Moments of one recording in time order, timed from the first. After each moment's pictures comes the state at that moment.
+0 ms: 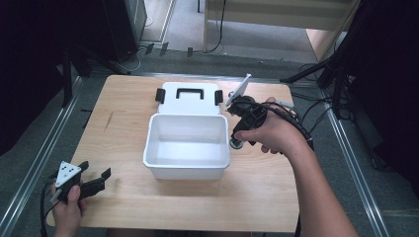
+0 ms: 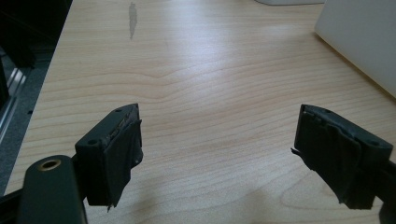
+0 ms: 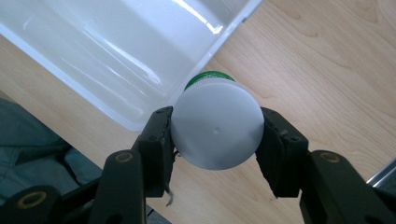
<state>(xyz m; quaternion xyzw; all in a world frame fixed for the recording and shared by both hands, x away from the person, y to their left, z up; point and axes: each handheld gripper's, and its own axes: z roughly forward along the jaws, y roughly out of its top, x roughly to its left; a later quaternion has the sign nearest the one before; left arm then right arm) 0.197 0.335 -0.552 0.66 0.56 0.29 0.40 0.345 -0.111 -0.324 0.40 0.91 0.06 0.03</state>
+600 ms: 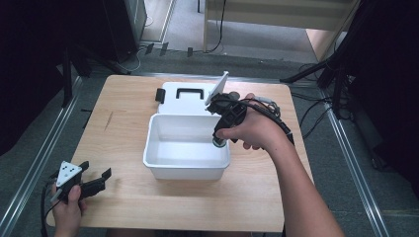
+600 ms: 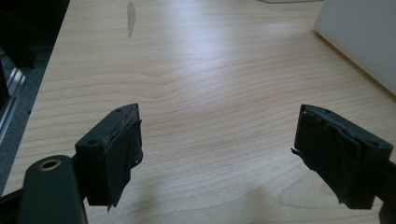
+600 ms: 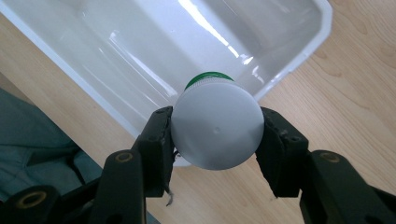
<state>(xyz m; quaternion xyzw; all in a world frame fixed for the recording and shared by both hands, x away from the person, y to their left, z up) 0.197 0.334 -0.552 0.66 0.56 0.29 0.40 0.346 -0.068 -0.325 0.36 0.93 0.07 0.02</state>
